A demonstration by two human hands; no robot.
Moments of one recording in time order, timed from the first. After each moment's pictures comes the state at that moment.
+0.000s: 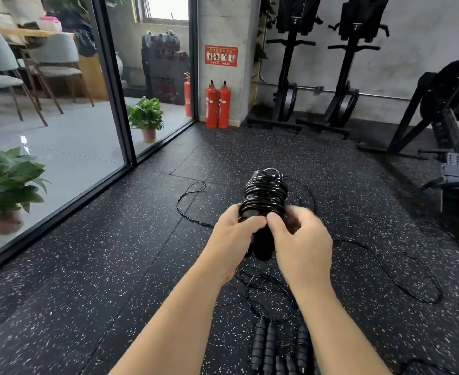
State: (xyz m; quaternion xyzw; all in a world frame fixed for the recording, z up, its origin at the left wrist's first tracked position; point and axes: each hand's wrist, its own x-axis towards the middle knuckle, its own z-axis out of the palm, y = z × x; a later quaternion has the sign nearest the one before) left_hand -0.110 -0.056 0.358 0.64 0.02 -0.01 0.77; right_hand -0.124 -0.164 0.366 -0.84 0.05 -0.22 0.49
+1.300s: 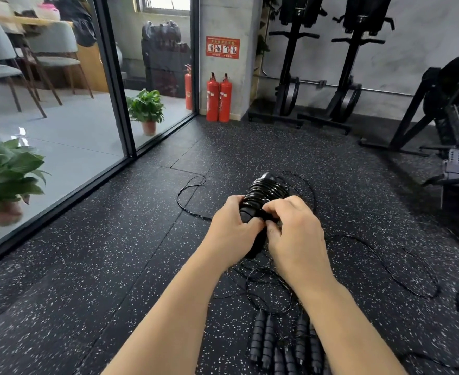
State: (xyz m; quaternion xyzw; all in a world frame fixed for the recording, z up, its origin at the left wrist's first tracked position) left_hand -0.105 -0.047 0.351 0.82 0.02 0.07 0.57; right_hand -0.122 -0.167 0.366 -0.92 -0.13 -0.25 0.27
